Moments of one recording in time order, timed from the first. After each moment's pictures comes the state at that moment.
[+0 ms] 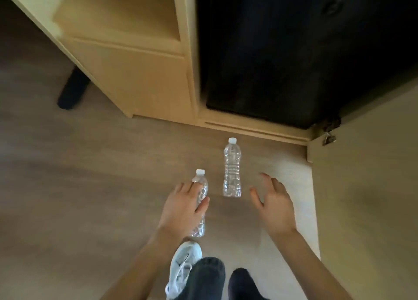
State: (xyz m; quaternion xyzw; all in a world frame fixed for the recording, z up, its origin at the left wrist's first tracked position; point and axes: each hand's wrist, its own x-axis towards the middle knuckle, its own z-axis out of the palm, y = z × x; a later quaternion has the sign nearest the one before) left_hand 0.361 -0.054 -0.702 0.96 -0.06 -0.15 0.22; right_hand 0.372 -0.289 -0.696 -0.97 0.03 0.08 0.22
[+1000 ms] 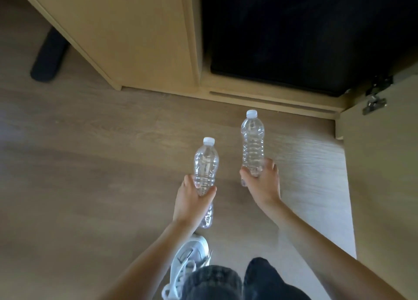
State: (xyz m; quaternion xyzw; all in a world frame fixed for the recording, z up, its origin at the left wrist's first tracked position) left_hand 0.339 -0.069 -0.840 0.86 0.22 -0.19 0.41; right_hand 0.386 -0.261 -0.857 -0.87 0.24 0.14 0.41
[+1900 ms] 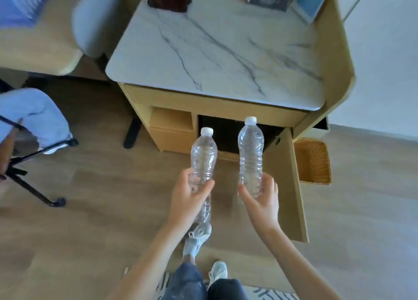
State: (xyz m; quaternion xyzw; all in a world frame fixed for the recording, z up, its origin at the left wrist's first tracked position) left_hand 0.235 -0.081 -0.063 0.81 0.16 -0.07 0.56; right_hand 0.224 -0.274 -0.076 -0.83 0.20 0.00 0.52
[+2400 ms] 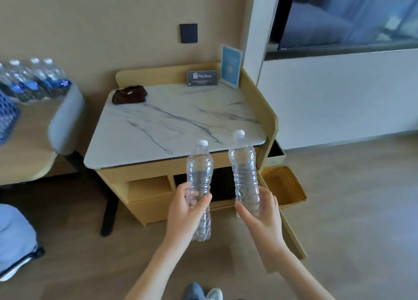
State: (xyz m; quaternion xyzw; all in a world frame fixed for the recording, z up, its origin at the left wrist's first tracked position) left_hand 0.279 -0.081 0.037 0.79 -0.02 -0.07 0.61; right_hand 0.208 -0.262 0.022 -0.78 0.23 -0.15 0.56
